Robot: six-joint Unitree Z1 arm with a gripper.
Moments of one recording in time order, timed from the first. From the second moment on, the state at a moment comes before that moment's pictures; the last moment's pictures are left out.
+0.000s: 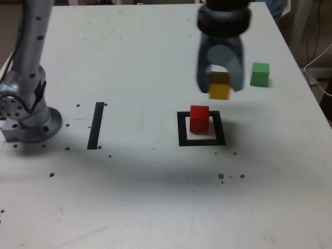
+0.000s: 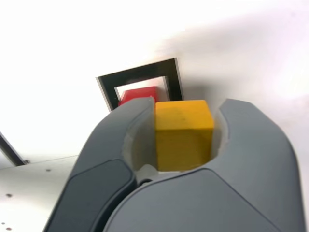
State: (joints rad) arm -0.01 1.98 -1.70 1.29 0.08 0.13
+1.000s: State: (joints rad) arm 0.00 1.90 -1.44 1.11 0.04 0.13
